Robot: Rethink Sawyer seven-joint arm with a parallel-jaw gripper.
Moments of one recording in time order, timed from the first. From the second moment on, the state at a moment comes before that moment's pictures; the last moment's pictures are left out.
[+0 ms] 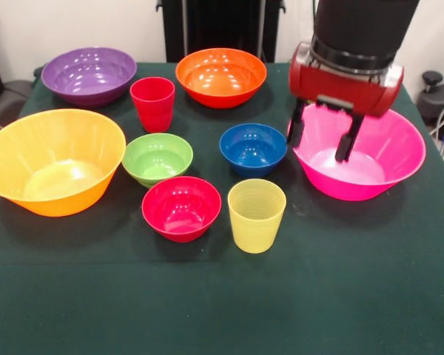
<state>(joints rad) 0.04 -0.43 -0.23 1.12 0.16 0.85 1.99</state>
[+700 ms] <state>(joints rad) 0.10 -0.55 -0.25 1.51 0.16 0.68 1.99</state>
